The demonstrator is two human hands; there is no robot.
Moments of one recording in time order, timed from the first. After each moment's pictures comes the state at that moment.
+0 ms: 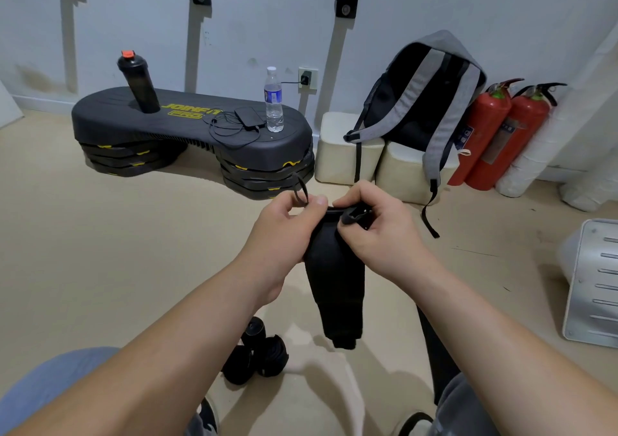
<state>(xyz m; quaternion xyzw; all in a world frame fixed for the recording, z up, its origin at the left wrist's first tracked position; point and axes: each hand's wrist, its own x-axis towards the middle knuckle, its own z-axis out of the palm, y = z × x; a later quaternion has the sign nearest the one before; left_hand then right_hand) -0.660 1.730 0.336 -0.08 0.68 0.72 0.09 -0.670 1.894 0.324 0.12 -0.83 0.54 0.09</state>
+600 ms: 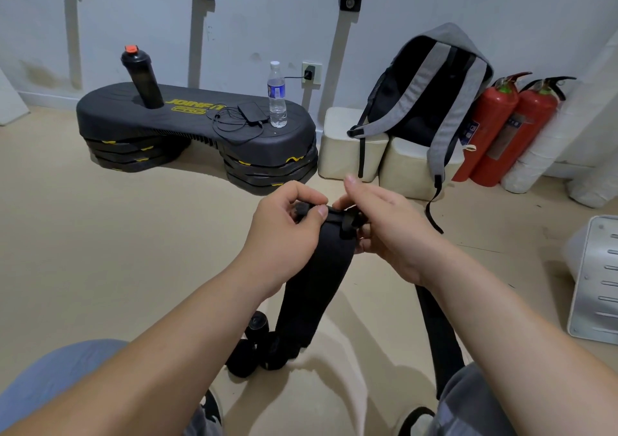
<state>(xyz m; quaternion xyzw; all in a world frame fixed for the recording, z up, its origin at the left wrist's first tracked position) -0.658 1.727 0.325 -0.02 0.75 0.66 -0.03 -0.667 1.893 0.347 -0.02 -0.72 0.68 -0.14</state>
